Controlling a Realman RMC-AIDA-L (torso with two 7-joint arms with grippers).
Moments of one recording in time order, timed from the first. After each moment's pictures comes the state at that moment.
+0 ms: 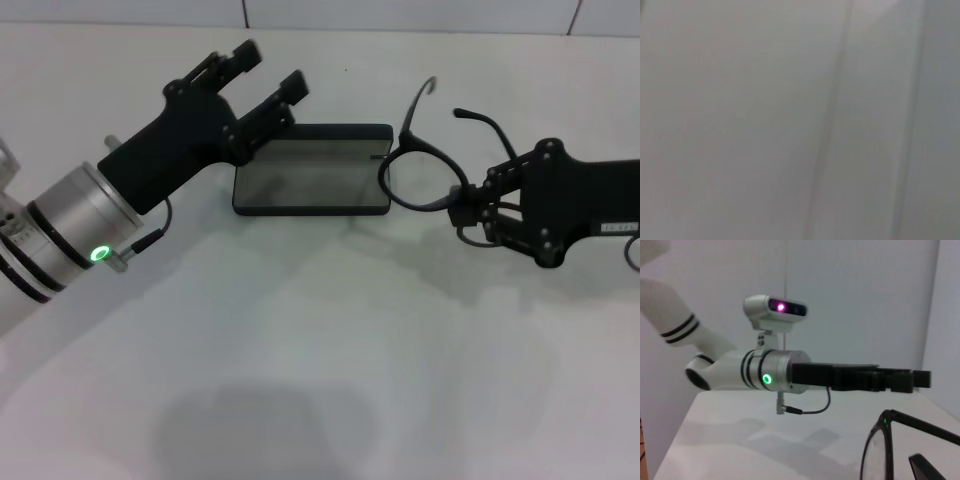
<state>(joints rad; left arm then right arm) -0.61 -2.07 2.84 -0.07 -0.84 1.57 -0.72 0.47 2.02 -1.14 -0.95 -1.69 -1.55 1.29</state>
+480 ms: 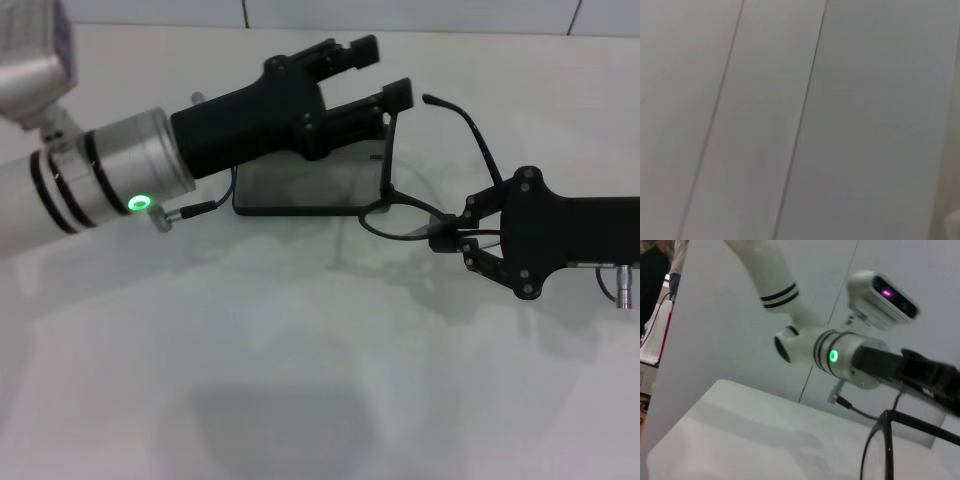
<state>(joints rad) -0.79 -2.04 2.84 -0.10 -0.62 1.67 -0.93 0.49 2.02 -1.15 -0.73 -1.60 -1.56 0.80</state>
